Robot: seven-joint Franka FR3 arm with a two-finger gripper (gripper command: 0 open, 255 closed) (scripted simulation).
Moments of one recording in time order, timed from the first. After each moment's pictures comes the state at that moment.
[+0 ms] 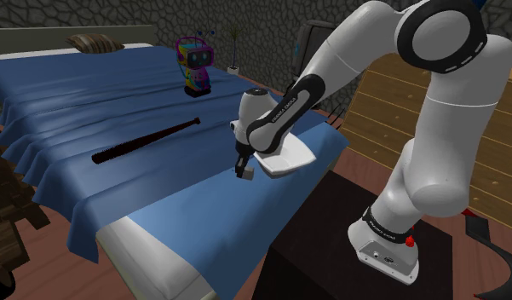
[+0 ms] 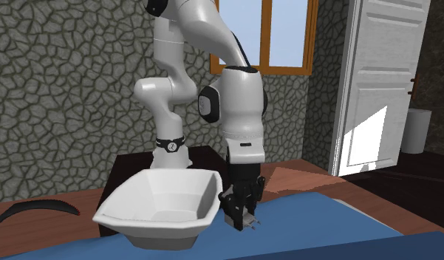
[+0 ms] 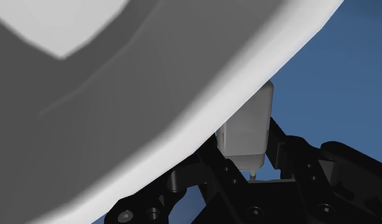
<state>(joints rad) 0.22 0.27 -0.01 -2.39 0.04 2.70 -0.25</state>
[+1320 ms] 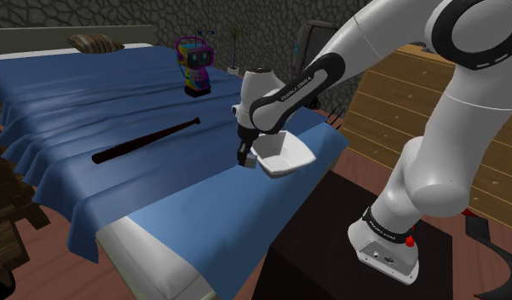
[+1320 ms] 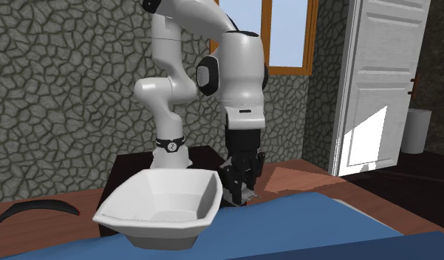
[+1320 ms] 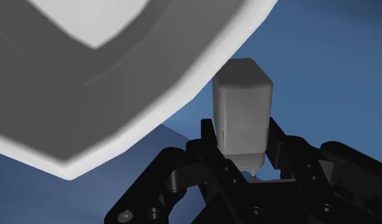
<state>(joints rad) 0.22 0.12 -0.02 -2.38 0.03 2.53 -0.24</state>
